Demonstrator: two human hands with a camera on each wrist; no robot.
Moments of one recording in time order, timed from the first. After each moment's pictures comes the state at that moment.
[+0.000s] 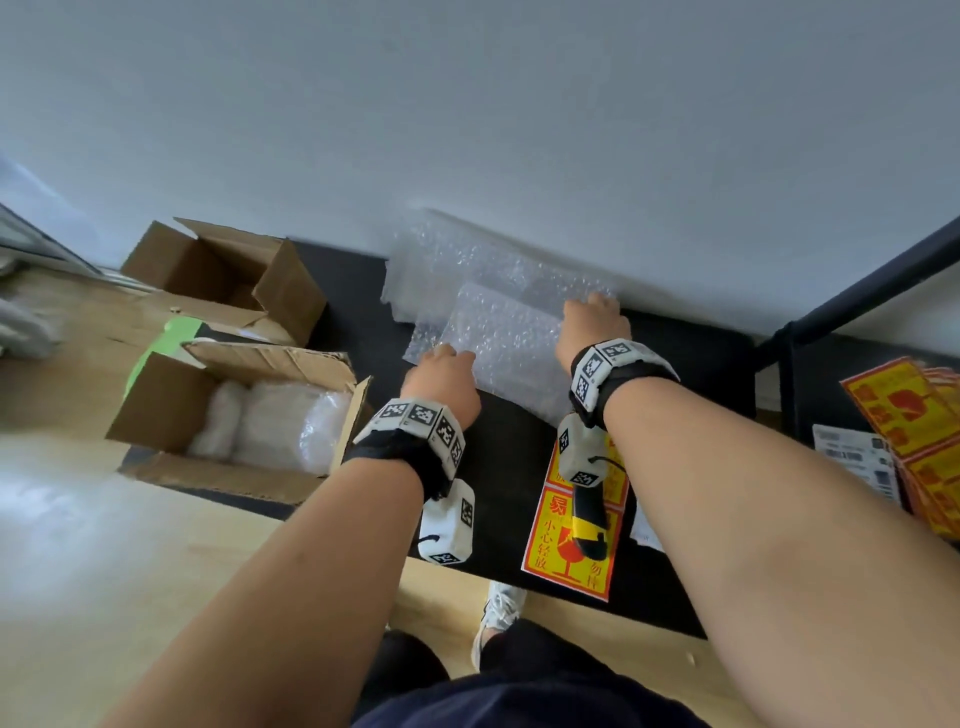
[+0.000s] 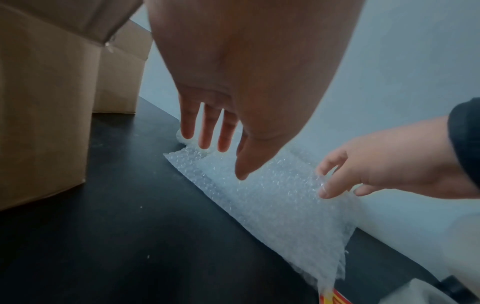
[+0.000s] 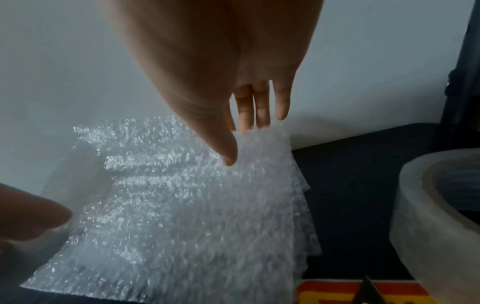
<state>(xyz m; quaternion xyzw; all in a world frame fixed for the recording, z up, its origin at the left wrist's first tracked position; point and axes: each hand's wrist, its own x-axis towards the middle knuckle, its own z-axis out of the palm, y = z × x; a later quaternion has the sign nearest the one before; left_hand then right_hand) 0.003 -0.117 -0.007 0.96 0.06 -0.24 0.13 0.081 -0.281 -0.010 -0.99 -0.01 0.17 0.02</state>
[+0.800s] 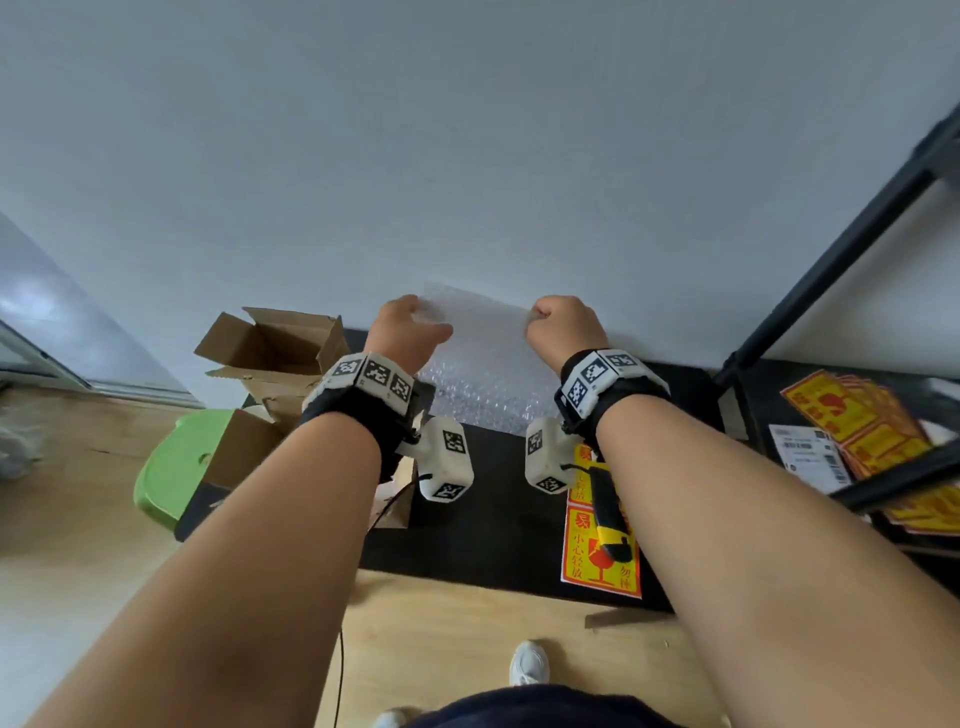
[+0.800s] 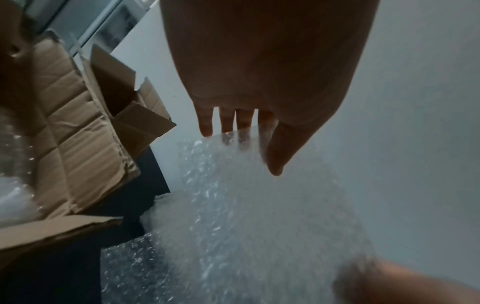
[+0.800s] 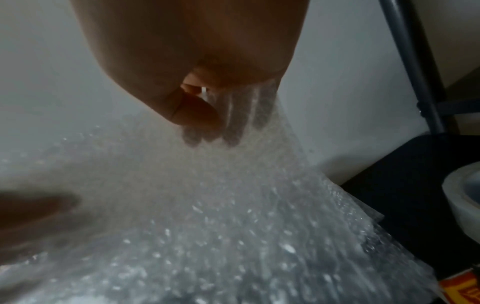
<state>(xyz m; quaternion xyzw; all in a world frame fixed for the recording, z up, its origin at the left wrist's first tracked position) 0.005 -0.031 0.108 0.89 0.10 -0.01 0.44 0.015 -0.218 0.106 -0.94 0.06 0.01 0.33</state>
